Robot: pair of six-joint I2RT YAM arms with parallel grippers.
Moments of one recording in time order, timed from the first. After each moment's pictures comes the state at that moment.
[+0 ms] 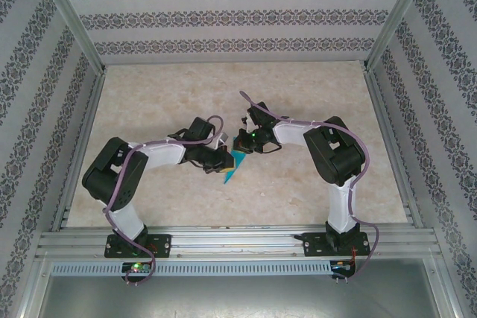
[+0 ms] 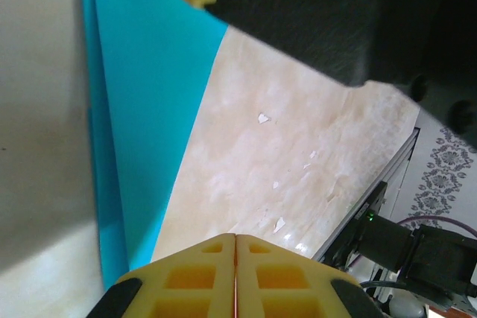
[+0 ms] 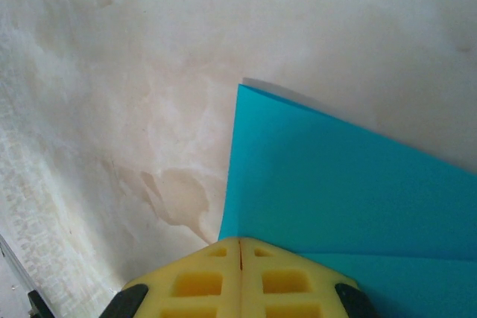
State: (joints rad) left arm -0.52 1.74 0.88 -0.17 0.72 -0.75; right arm 0.54 2.02 1.18 -0.24 -0.54 0.70
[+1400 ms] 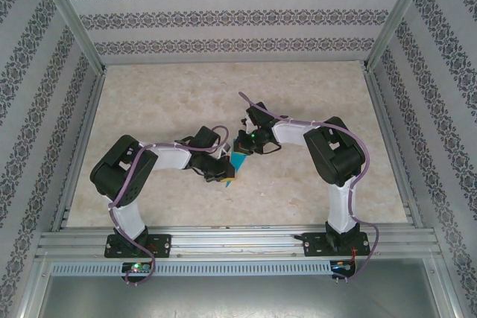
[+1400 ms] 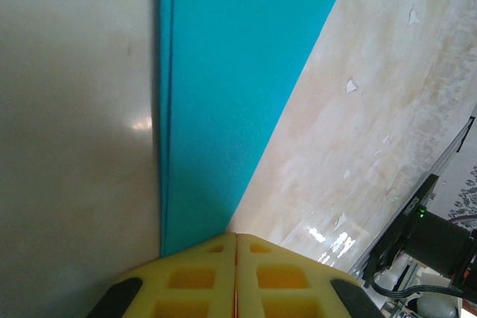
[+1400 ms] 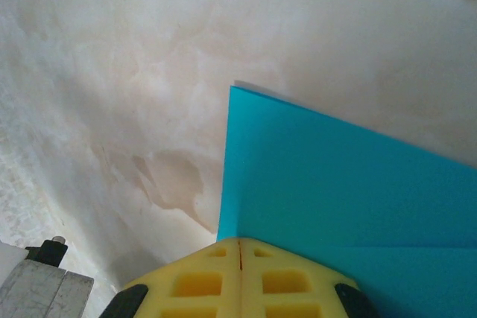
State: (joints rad) left arm -0.57 1.79 0.83 -0.16 0.67 -0.74; right arm 0.54 2.01 1.20 -0.30 -0.53 0.70
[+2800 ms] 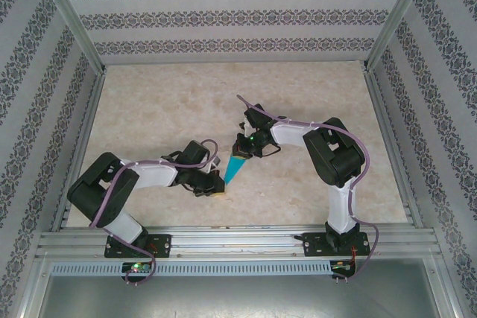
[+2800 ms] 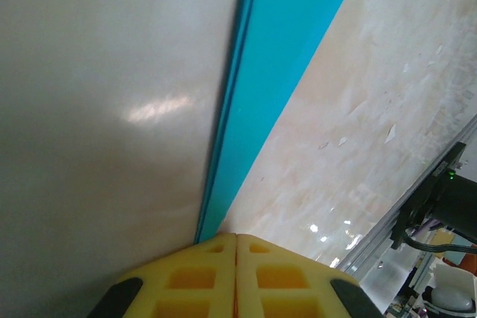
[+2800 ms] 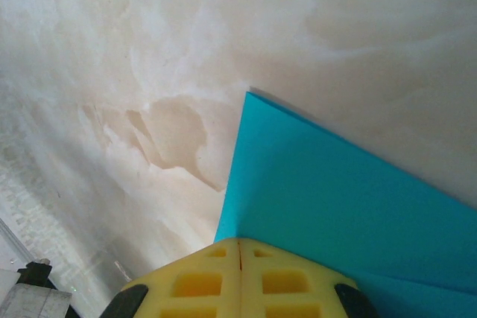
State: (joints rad) left arm -0.59 1.57 0.60 -0.15 0.64 -0.77; right arm 0.55 2.01 1.20 -0.36 -0.56 0.70
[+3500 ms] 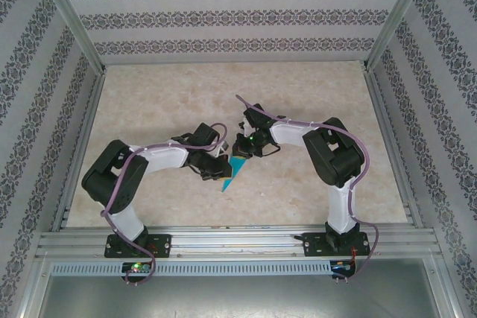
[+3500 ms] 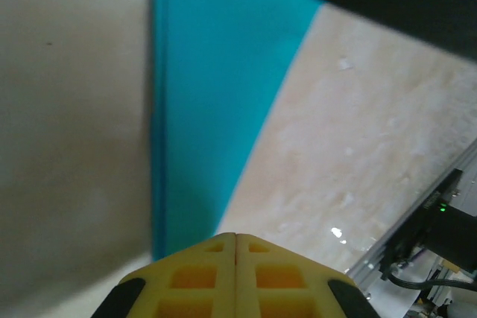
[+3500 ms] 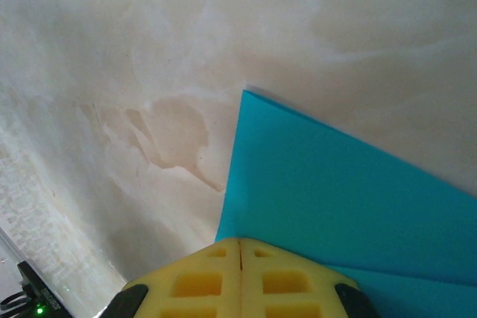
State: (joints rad) left arm -0.57 1.73 0.87 -0.31 0.61 -0.67; right arm 0.56 2.01 1.21 -0.37 -0.55 0.68
